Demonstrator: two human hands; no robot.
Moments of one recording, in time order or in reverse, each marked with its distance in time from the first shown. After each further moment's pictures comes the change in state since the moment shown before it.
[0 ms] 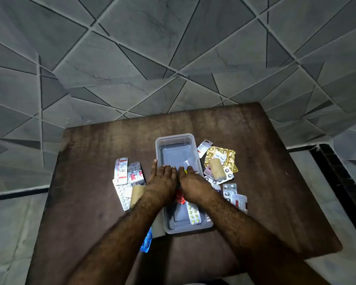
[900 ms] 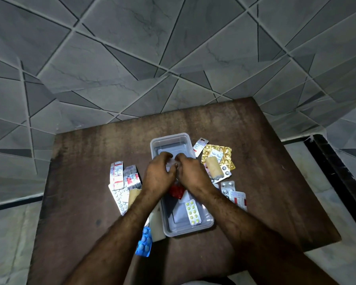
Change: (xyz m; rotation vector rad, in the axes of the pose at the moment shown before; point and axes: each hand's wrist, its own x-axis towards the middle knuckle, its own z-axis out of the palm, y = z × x) left_hand 0.009 -0.007 -0.027 -0.923 0.511 -0.205; right_hand 0.013 0.000 -0.021 0.368 0.409 0.093
